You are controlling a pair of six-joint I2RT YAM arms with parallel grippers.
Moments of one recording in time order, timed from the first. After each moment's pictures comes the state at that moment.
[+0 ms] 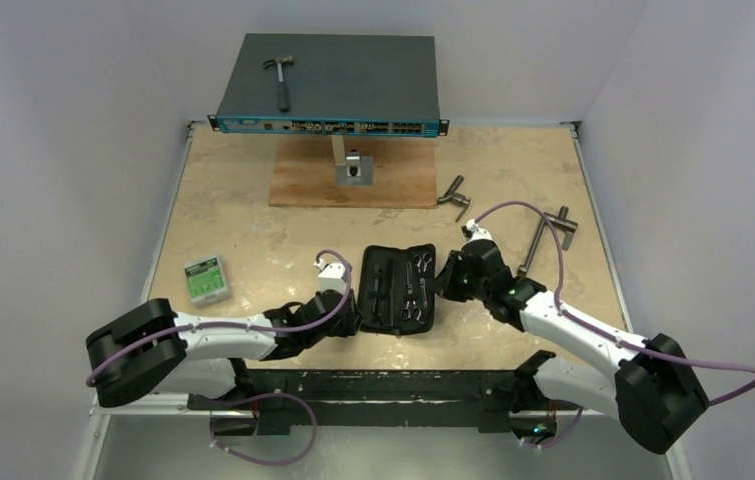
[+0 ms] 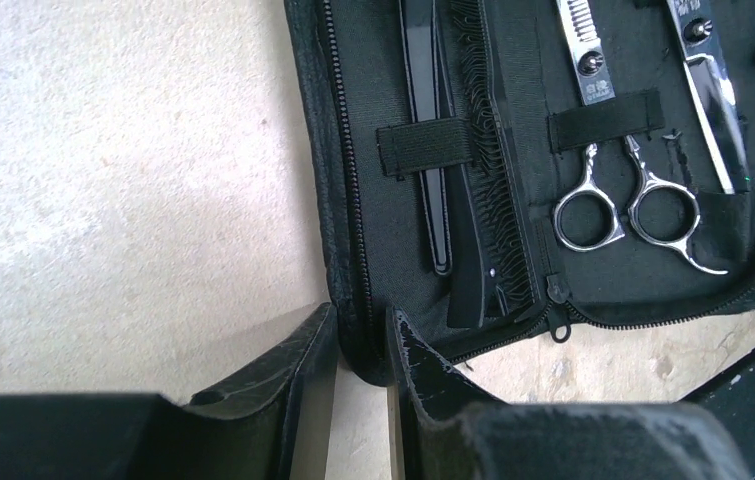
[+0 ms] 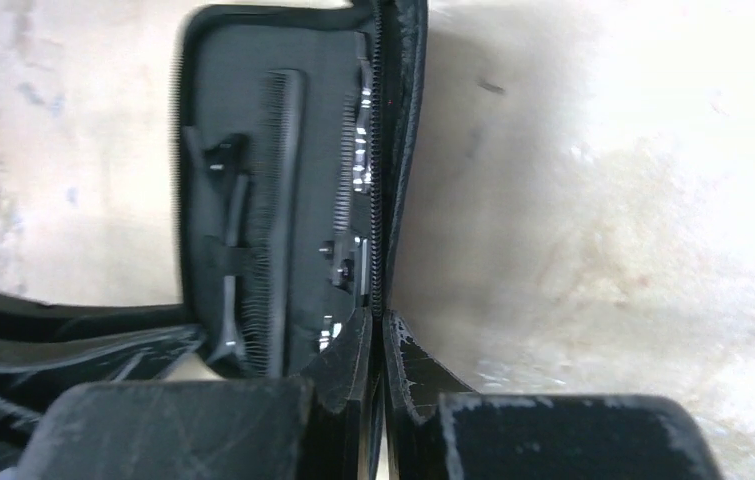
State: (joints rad) left arm -1.07 1.25 0.33 0.20 -0.33 -0.83; right arm 0.62 1.07 0.47 -0.14 0.00 0.76
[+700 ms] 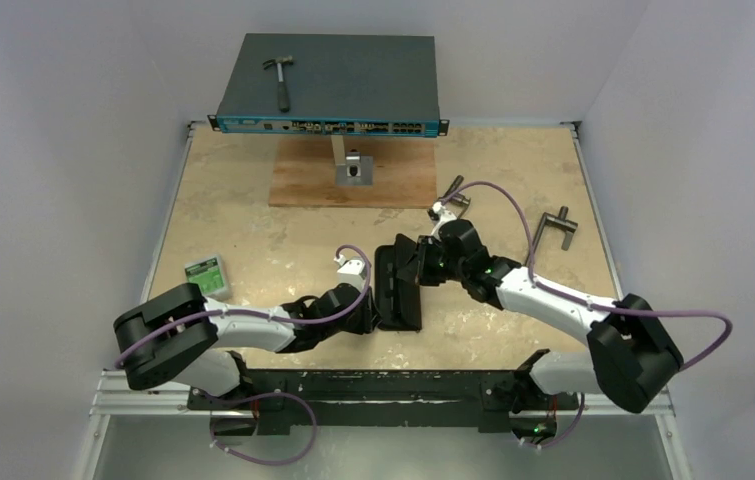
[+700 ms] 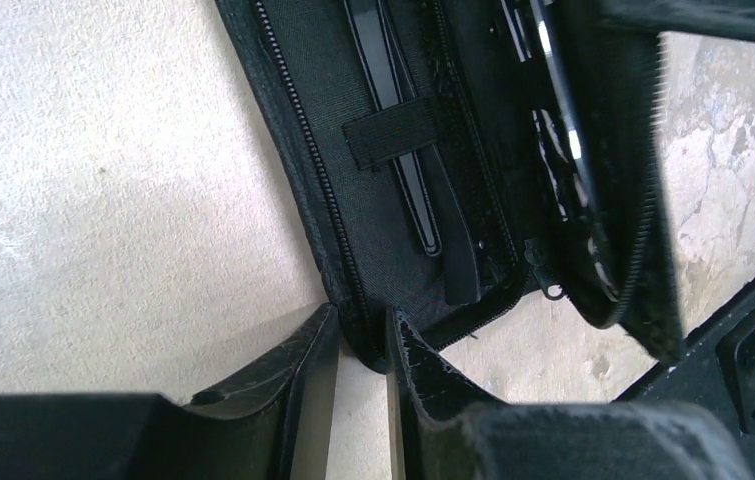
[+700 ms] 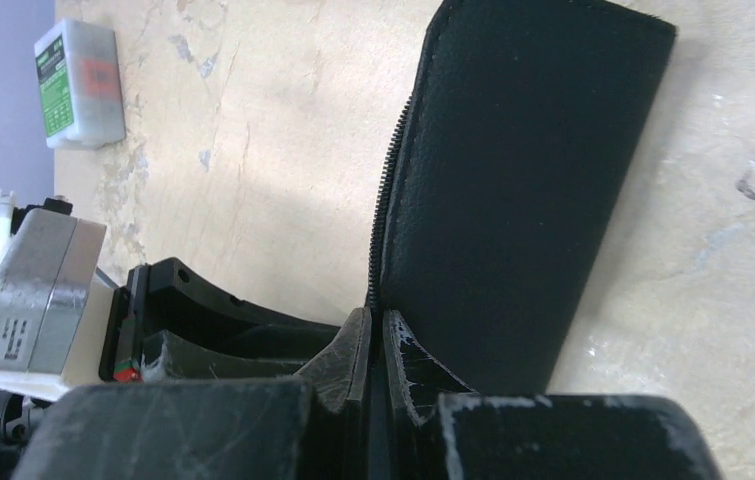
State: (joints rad) left arm -1.07 1.42 0.42 0.32 -0.22 -0.80; right arm 0.67 1.26 0.64 -0.02 -0.18 0.72
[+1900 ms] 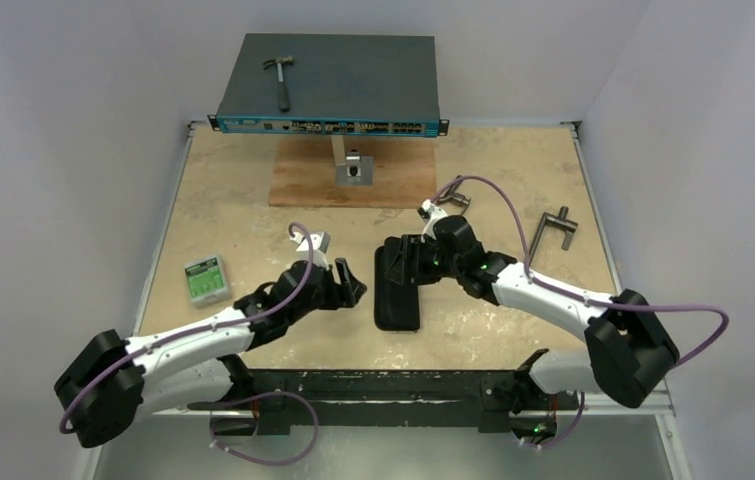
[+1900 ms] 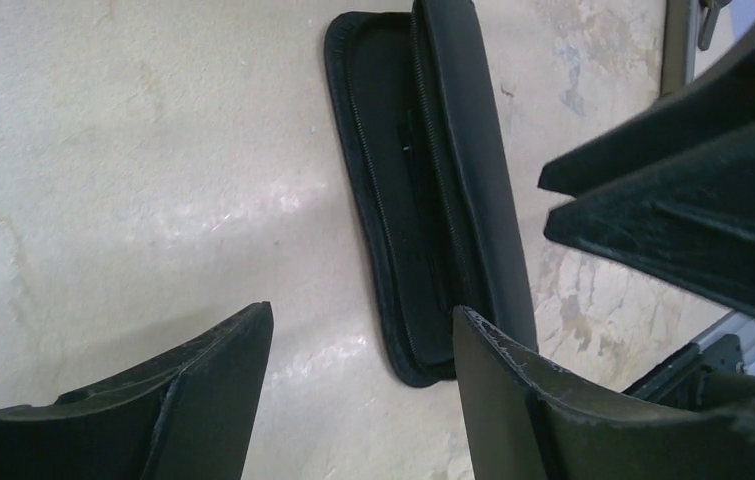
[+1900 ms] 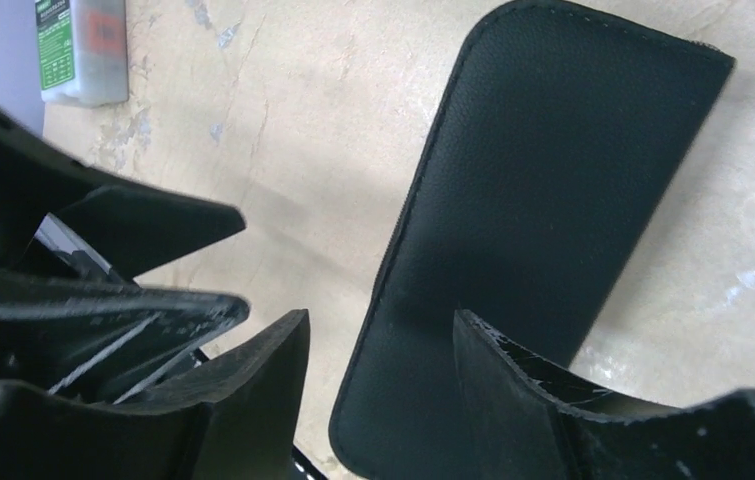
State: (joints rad) left arm -0.87 0.99 0.39 0.06 -0.22 -0.77; right arm 0.69 1.35 0.71 -0.02 -0.22 0.63
